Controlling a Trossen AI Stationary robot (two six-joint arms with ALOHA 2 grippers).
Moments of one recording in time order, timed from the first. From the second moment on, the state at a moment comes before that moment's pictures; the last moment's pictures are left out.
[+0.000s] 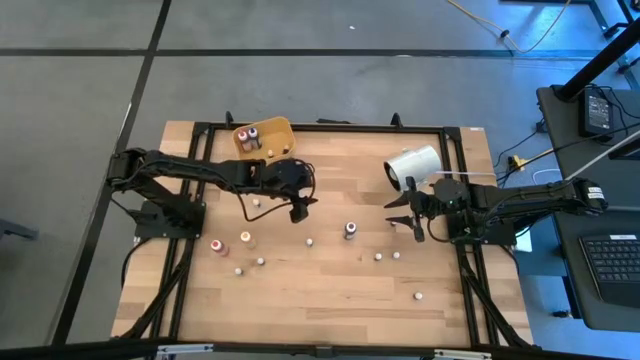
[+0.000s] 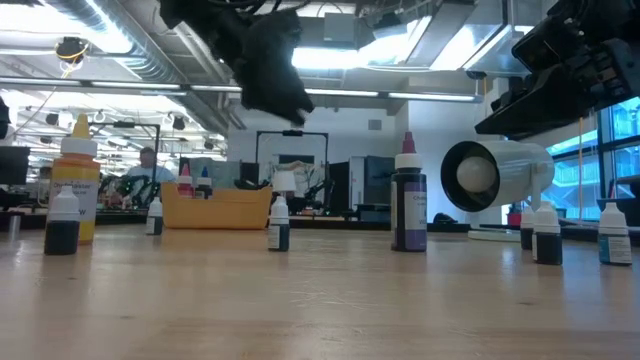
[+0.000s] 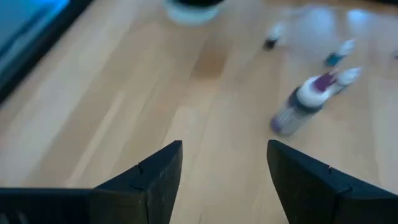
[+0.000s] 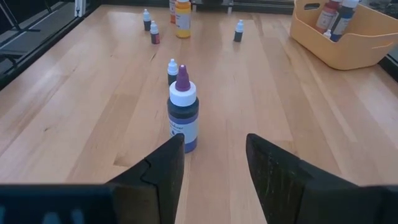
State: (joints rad) left arm 0.10 1.46 1.01 -0.26 -0.12 -0.20; right arm -0.02 0.65 0.24 0.02 -0.07 -0.06
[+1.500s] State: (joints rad) left arm 0.14 1.67 1.01 -1.01 -0.19 -1.06; right arm -0.02 0.65 0.24 0.01 -0.07 -0.06
